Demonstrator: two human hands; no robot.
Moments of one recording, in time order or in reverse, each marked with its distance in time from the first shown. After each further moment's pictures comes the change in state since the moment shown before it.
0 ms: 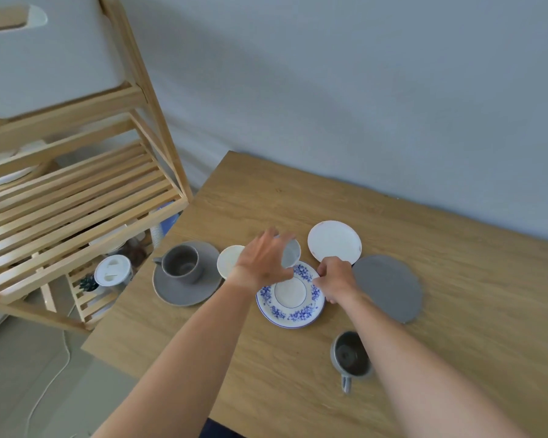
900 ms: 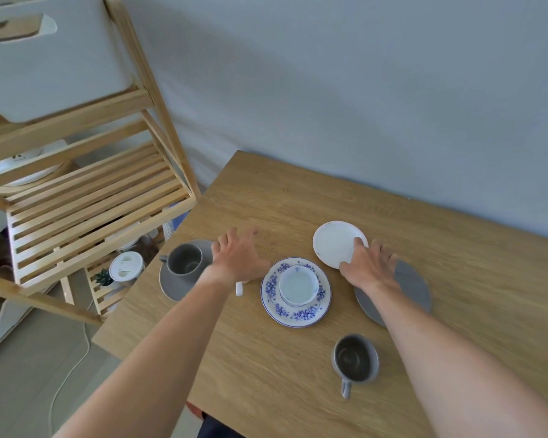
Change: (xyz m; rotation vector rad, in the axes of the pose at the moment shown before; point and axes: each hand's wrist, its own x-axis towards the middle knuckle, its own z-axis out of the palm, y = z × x) left_hand -0.016 -0.020 -0.024 -0.066 -0.115 -0.466; right_hand 0.023 0.020 -0.041 -0.463 0.130 0.027
